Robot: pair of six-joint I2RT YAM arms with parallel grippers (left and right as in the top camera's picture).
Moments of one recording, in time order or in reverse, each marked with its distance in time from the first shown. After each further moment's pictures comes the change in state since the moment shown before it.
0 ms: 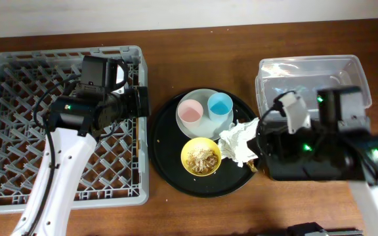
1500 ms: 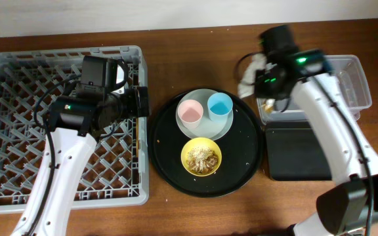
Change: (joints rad) left arm 0.000 0.000 0.000 0.000 0.003 0.000; right arm 0.089 0.591 0.317 0.143 0.629 0.409
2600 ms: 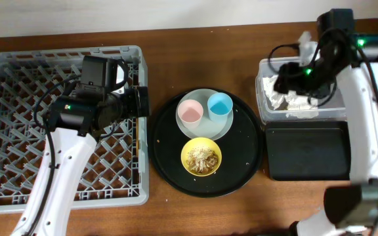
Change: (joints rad) left arm 0.000 0.000 0.000 0.000 0.000 0.000; right arm -0.227 0.011 0.221 -0.305 -0.382 -0.288
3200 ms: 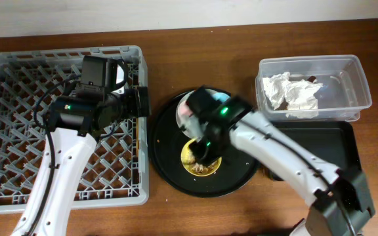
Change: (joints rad) left arm 0.000 0.000 0.000 0.000 0.000 0.000; right arm 0.711 -0.031 -0.528 0.352 -0.049 0.005
